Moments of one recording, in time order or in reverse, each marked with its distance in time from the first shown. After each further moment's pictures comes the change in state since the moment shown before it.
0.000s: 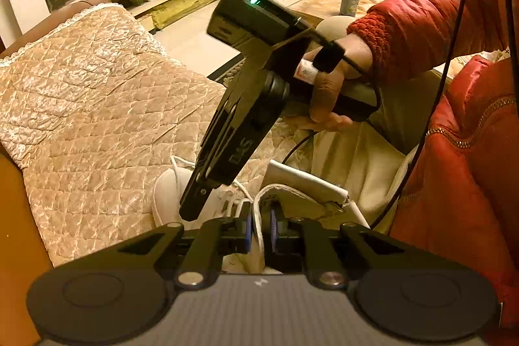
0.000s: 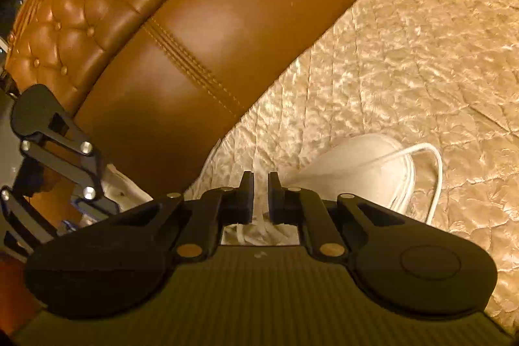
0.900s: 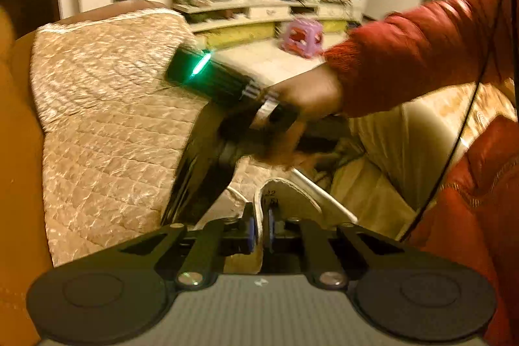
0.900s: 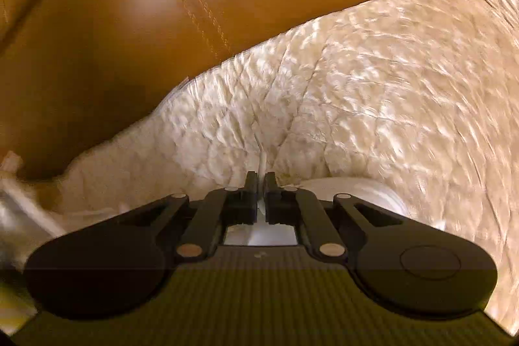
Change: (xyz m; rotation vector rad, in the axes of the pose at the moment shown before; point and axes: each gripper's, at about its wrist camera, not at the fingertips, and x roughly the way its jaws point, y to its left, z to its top) left arm -0.019 0.009 -0.024 -0.289 -0.202 0.084; right arm 0.075 0.038 0.045 -0.261 0.280 -0.116
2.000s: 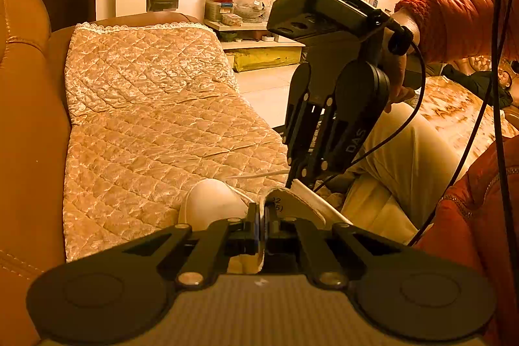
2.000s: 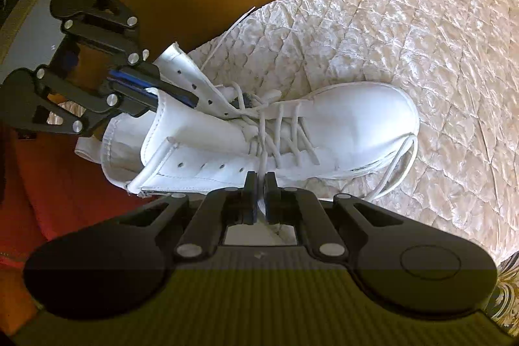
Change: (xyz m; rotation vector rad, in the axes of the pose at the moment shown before) left arm -0.025 0.001 -0.013 -0.060 -0.076 0.054; right arm -0.075 0.044 -0.027 -0.090 0.312 0.073
